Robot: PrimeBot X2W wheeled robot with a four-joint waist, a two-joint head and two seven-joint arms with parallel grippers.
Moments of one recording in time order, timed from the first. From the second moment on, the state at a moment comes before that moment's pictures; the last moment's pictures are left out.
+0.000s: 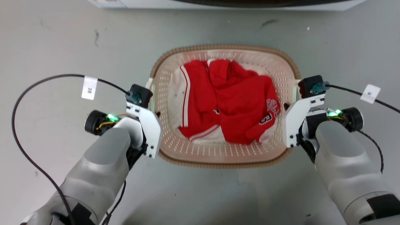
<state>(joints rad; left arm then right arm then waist) -0.93 0.22 -0.90 1.12 -0.71 -0.13 0.04 -0.92 -0.05 0.15 1.27 0.04 0.13 0.03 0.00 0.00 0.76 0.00</state>
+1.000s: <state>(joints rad) -0.56 0.41 -1.18 0.89 -1.04 -0.13 0.18 -0.57 -0.04 0.51 1.13 0.36 0.13 0.39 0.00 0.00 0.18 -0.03</state>
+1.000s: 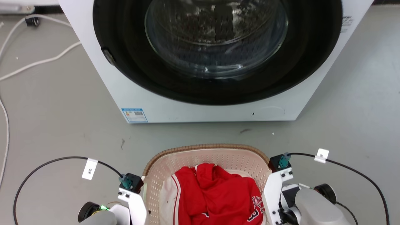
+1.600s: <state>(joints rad) -0.40 0.48 -1.24 0.73 -1.07 -0.13 0.25 -0.36 -0.10 0.56 1.01 0.45 0.13 0.48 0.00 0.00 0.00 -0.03</state>
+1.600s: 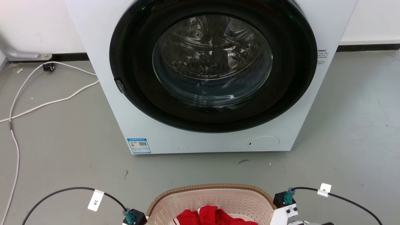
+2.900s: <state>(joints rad) -0.37 0.55 -1.24 0.56 -1.09 -0.04 0.33 -0.23 -0.12 0.40 0.76 0.32 0.13 0.63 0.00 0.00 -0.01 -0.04</state>
